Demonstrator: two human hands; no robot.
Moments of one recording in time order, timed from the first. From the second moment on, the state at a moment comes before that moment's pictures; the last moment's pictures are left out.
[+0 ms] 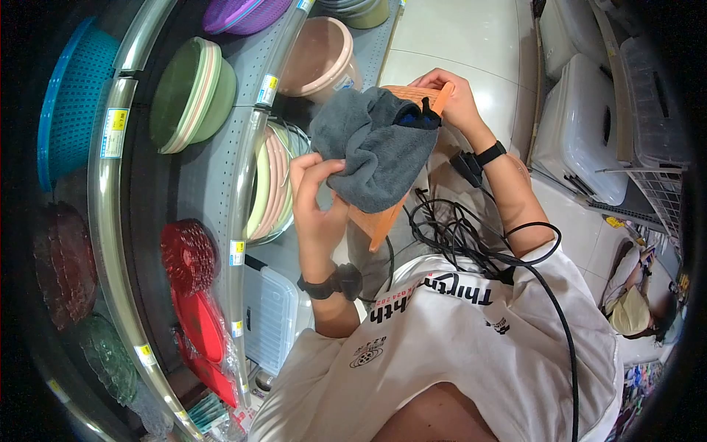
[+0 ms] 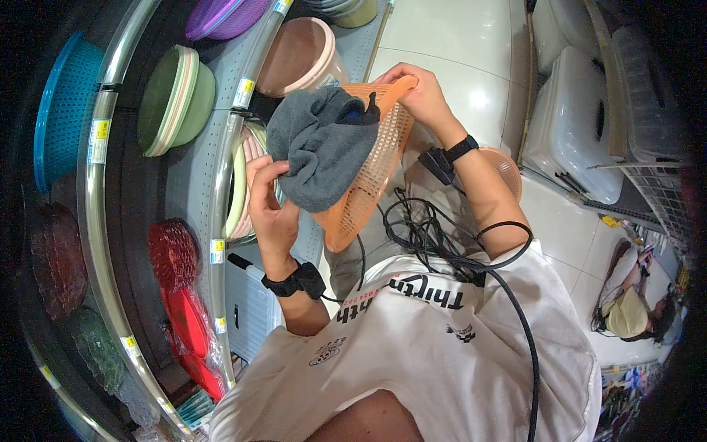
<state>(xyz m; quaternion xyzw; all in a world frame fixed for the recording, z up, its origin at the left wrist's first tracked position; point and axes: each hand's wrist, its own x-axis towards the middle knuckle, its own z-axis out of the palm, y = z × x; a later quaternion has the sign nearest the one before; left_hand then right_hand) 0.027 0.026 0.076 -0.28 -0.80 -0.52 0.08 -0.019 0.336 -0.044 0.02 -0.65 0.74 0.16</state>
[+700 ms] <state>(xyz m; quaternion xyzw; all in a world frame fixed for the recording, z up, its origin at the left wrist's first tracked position) 0.027 0.015 0.072 -0.28 -0.81 -0.51 0.05 -0.022 0.336 -0.077 -0.05 -0.69 0.70 0.14</state>
